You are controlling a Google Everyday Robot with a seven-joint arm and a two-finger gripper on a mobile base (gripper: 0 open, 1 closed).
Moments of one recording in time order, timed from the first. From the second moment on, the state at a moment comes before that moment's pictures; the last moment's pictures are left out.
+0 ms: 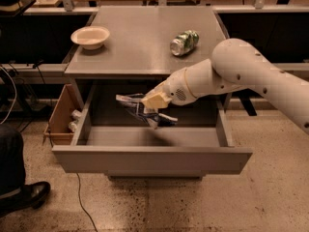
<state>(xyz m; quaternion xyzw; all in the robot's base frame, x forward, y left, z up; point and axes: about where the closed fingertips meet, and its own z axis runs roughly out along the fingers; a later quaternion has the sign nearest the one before) 0.580 0.009 0.823 -0.49 0.74 0.28 0.35</state>
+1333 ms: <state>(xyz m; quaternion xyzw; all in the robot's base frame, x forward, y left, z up) 0.647 0.046 0.726 -0.49 0.75 0.28 0.35</state>
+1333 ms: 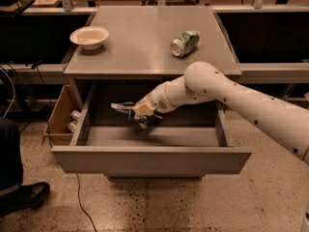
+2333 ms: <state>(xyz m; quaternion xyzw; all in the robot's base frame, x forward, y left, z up) 0.647 0.046 0.750 -0.52 0.71 0.32 0.36</state>
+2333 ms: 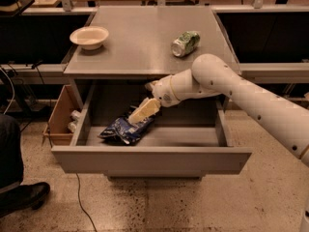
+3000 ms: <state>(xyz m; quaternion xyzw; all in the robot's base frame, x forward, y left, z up) 0.583 -0.035 0.776 -0.47 0.75 0.33 0.34</state>
